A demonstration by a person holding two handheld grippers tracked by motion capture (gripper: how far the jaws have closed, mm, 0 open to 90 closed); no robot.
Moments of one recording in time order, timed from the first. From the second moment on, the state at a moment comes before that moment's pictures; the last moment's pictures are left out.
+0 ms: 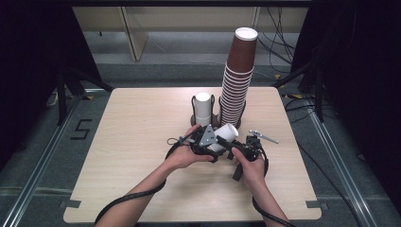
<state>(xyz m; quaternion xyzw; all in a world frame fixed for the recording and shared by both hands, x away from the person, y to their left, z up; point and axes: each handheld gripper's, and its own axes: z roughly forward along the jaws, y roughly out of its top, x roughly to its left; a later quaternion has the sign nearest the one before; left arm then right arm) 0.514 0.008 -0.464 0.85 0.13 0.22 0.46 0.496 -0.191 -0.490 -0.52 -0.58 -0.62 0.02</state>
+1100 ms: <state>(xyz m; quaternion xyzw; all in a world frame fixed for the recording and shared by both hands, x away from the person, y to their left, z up) 0.517 0.024 -0.454 0.87 0.13 0.21 0.42 0.489 -0.199 -0.477 -0.47 -0.65 -0.60 -0.01</state>
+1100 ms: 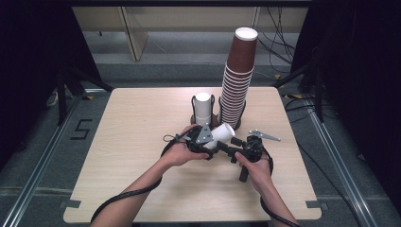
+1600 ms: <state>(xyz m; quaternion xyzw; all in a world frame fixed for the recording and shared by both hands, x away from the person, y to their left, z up) 0.518 0.044 -0.445 0.88 0.12 0.20 0.41 0.485 -0.232 -0.473 -0.44 -0.71 -0.55 -0.08</state>
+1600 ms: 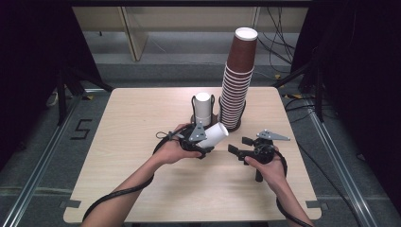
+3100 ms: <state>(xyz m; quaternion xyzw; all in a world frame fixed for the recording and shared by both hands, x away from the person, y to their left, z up) 0.518 0.062 -0.422 0.91 0.08 0.18 0.36 0.505 -0.254 -0.477 -0.32 -0.83 -0.44 -0.12</state>
